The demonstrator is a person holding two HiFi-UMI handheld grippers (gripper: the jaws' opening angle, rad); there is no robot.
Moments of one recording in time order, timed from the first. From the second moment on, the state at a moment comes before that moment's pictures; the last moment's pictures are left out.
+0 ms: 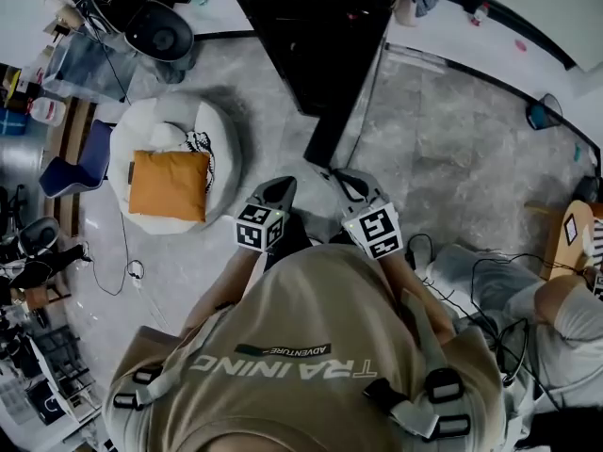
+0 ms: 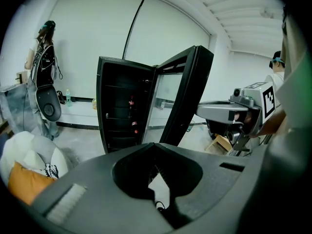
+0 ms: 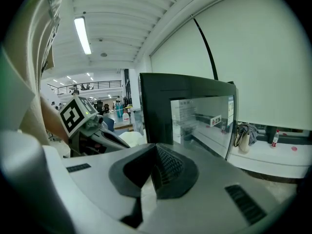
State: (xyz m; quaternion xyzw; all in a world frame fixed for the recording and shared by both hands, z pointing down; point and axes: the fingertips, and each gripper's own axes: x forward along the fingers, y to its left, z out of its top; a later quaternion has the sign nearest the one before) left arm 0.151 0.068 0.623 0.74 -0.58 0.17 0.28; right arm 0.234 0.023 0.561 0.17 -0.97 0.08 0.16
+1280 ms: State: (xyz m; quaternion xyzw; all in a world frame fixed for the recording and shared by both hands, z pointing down) left arm -0.017 0.025 0.609 0.76 -0.58 0.15 0.25; right arm 0.086 -0.004 0.565 0.21 -0.96 0.08 0.18
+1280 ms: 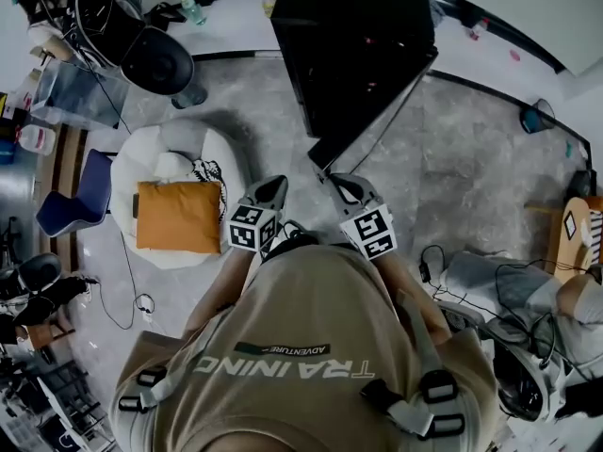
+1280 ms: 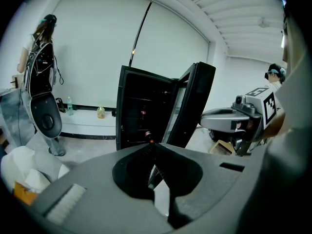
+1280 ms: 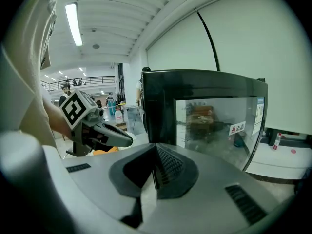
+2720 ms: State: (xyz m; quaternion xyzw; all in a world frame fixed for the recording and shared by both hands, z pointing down) left arm -0.127 0.012 0.602 0.79 -0.56 0.11 0.22; right arm -0.020 -0.077 0.557 0.25 -0.95 0.03 0.20
